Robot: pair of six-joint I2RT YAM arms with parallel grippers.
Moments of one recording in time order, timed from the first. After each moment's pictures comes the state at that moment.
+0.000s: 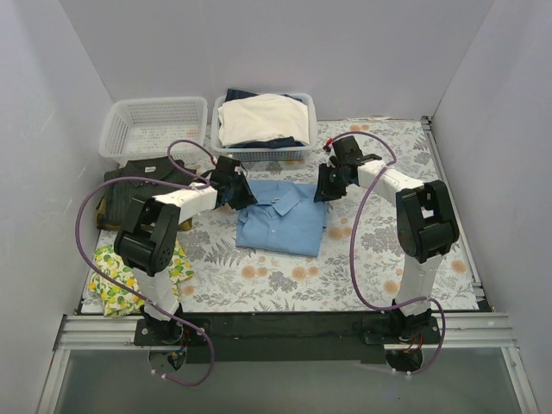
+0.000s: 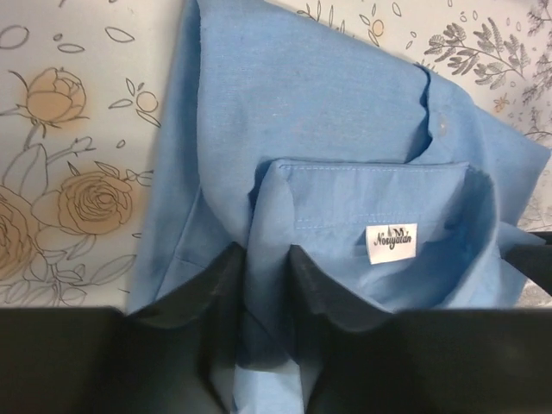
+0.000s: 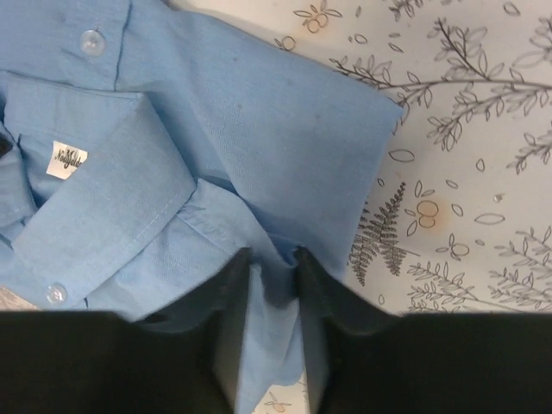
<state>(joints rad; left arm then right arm) -0.41 1.82 1.11 -0.15 0.09 -0.77 0.37 1.92 1.35 -0.49 -0.29 0.34</state>
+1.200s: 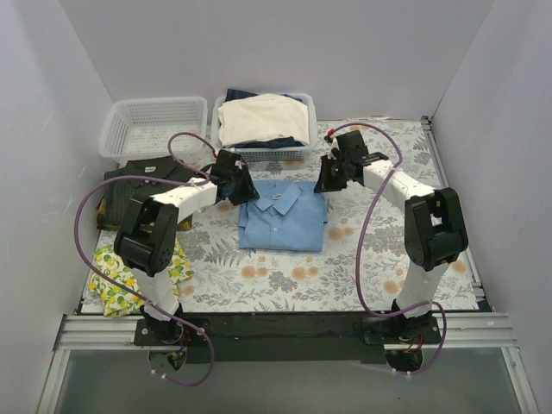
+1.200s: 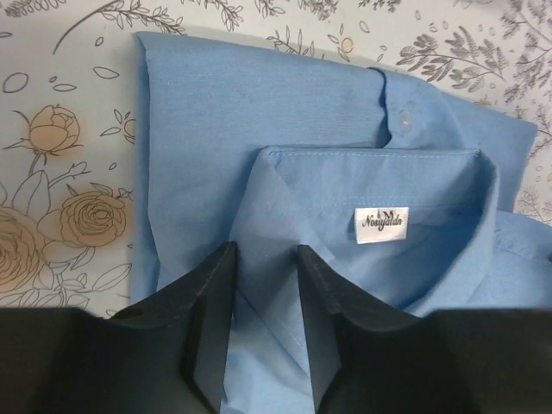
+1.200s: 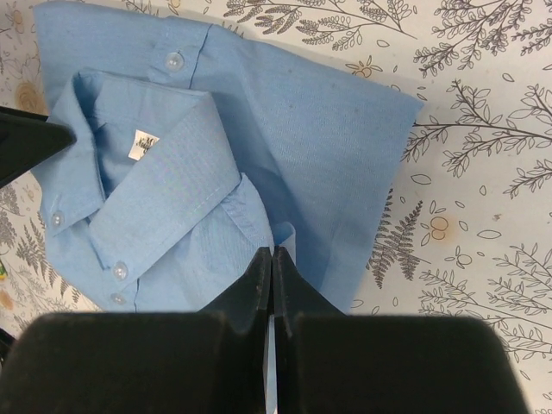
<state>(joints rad) -0.40 1.80 1.17 -0.21 0.07 -0.71 0.37 1.82 1.34 -0.43 -0.33 0.32</state>
